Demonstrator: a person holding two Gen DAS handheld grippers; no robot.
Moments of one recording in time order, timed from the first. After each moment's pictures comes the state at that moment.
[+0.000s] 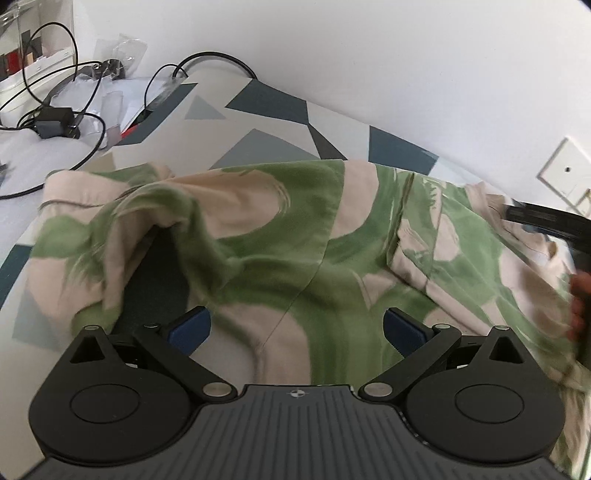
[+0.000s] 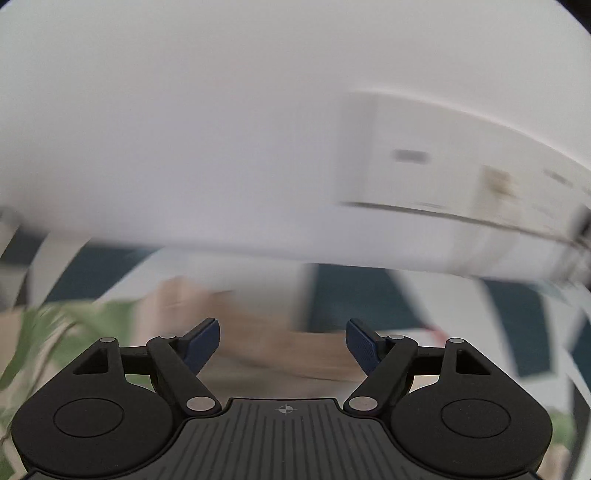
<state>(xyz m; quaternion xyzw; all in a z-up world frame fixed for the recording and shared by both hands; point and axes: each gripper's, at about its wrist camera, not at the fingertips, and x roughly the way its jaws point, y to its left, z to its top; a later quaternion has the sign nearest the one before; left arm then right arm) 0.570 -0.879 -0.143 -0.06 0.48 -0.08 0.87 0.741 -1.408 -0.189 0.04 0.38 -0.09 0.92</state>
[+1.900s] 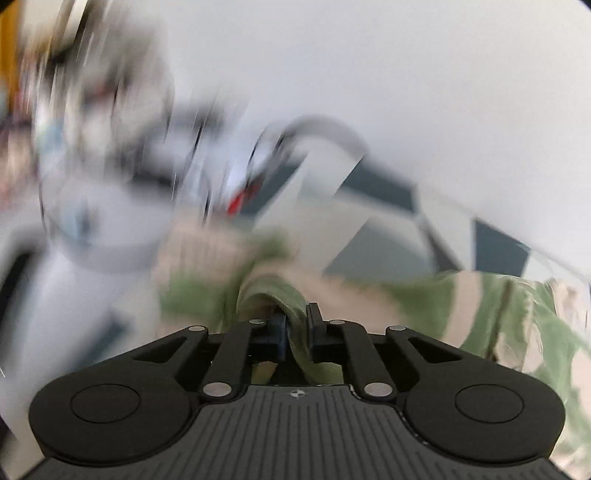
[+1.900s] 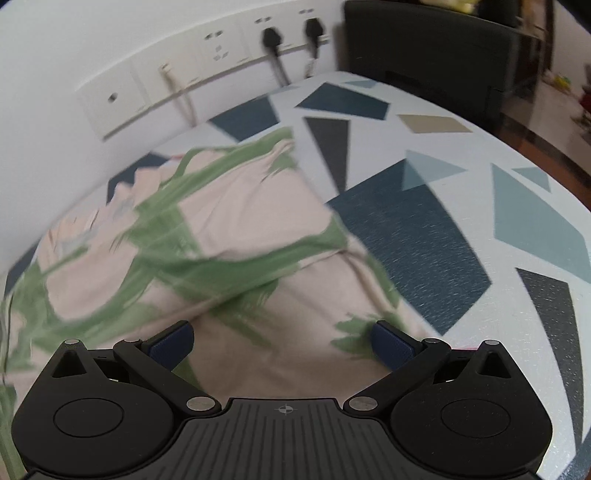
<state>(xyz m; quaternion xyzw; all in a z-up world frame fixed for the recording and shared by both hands) 0.606 -0.856 -0.103 -0.01 0.37 0.06 0.93 0.458 -1.440 -0.191 0.32 0.36 -0.37 0.80</state>
